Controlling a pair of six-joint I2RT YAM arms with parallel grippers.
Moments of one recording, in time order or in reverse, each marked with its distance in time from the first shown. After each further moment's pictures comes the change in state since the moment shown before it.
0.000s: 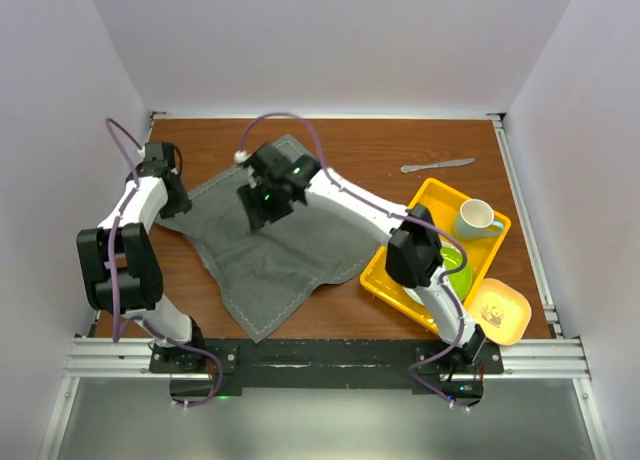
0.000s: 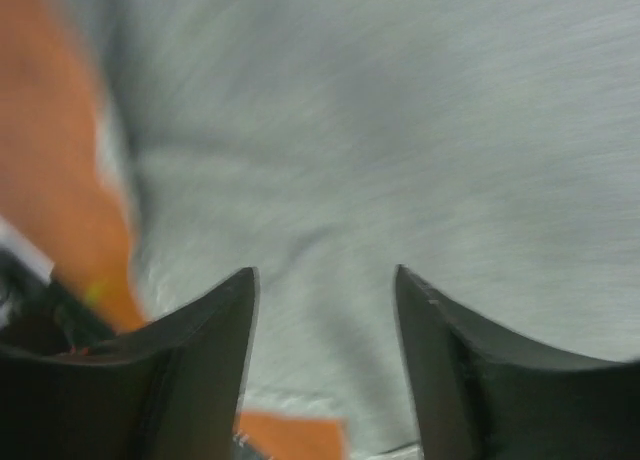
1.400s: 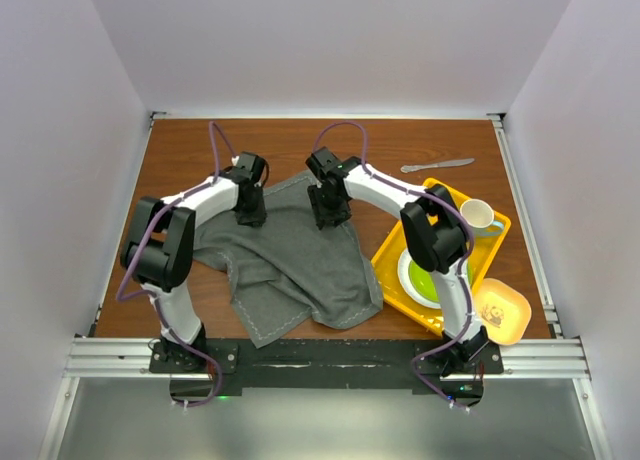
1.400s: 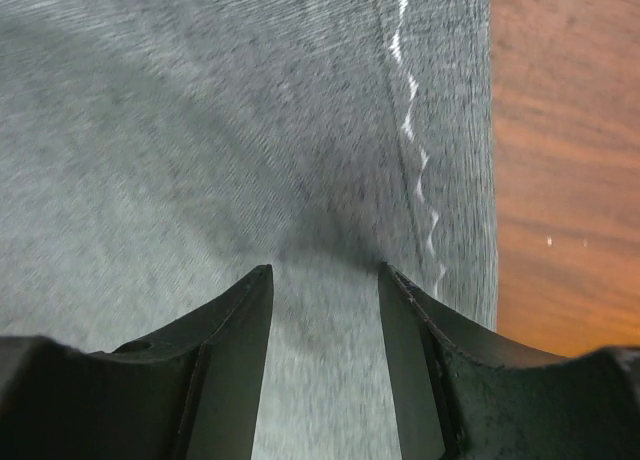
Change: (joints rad) left arm -0.458 0.201 0.002 0.053 0.089 -0.172; right arm -0.199 -0.084 -0.472 0.099 0.132 0.054
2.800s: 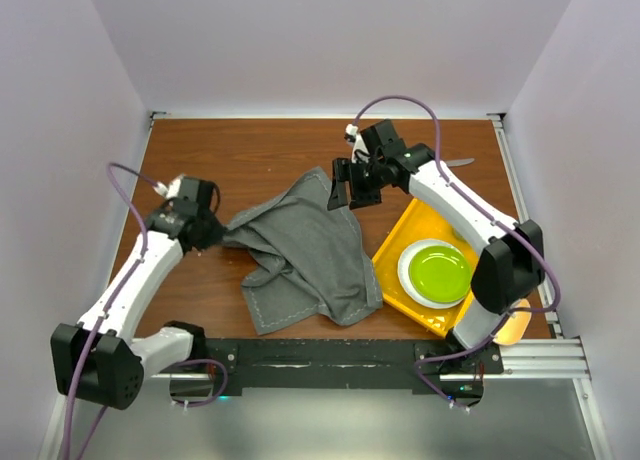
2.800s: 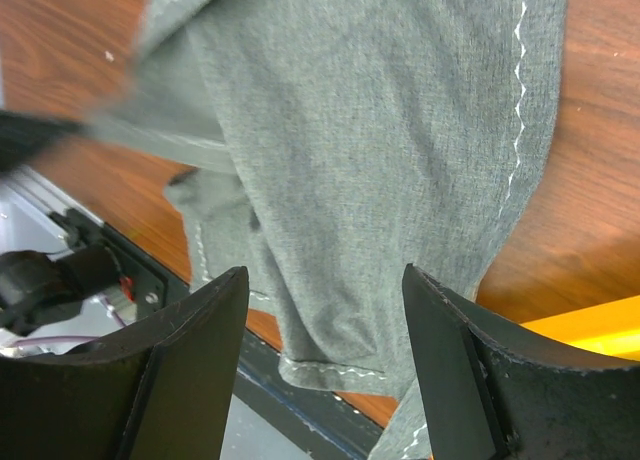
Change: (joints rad) left arm 0.076 -0.699 -0.323 -0.264 -0.048 -0.434; right arm -0.141 -0.503 -0.208 0.006 -0.338 -0.001
